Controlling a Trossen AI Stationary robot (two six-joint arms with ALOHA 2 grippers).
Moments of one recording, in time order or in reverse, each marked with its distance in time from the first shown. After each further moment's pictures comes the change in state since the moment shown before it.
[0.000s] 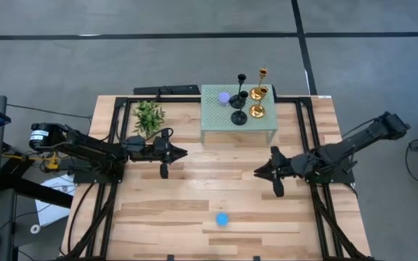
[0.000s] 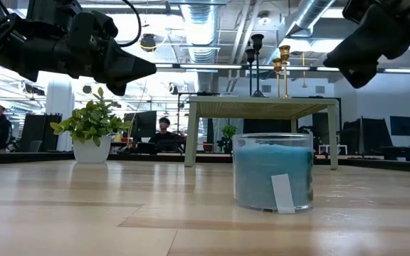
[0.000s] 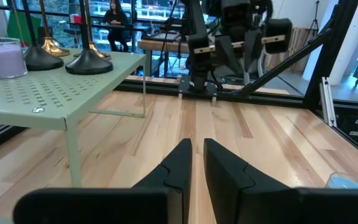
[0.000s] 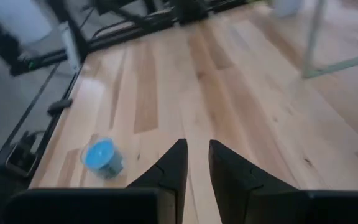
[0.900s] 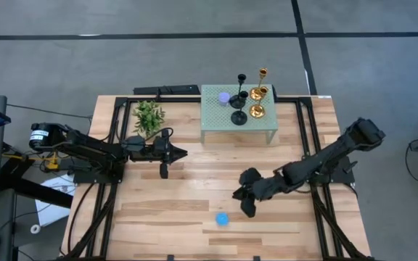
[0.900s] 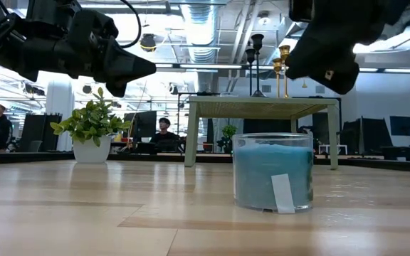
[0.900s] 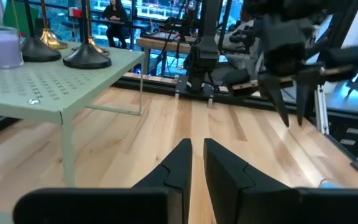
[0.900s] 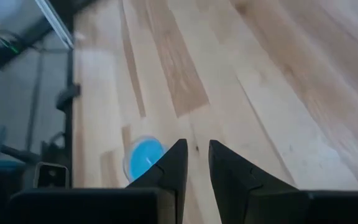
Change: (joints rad) left arm -0.002 0.000 0.000 0.000 0.004 -0.056; right arm 0.066 0.638 0.410 -0.042 -0.086 0.361
